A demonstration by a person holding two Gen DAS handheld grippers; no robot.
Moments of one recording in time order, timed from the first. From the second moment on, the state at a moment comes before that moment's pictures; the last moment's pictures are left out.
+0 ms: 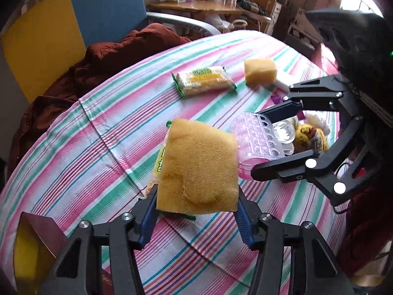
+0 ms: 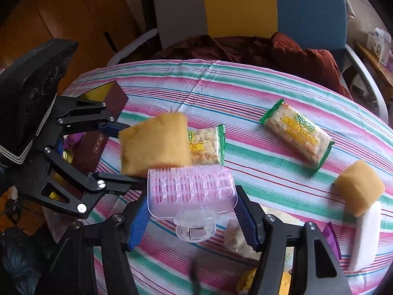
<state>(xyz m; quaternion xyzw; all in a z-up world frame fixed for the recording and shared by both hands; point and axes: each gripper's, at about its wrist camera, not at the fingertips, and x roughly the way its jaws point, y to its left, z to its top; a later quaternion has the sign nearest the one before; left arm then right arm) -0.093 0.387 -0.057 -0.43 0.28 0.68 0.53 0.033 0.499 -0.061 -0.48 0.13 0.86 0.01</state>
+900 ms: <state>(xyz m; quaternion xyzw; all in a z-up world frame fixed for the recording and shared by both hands) -0.098 0.144 0.020 -0.41 0.11 0.83 0.36 0.008 0.401 -0.013 -0.44 0.08 0.89 -0.05</state>
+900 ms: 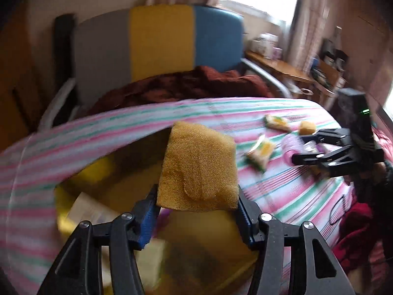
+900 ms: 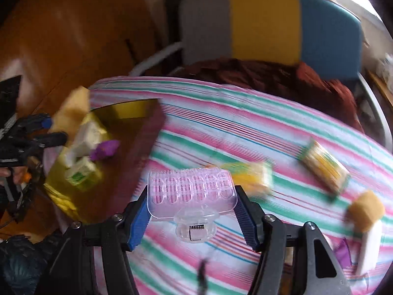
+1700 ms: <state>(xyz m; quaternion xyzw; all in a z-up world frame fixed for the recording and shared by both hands) -0.058 -0.011 -0.029 -0.44 -0.01 0.87 0.23 -0.016 0.222 -0.058 -0.53 0.01 0.84 -0.11</state>
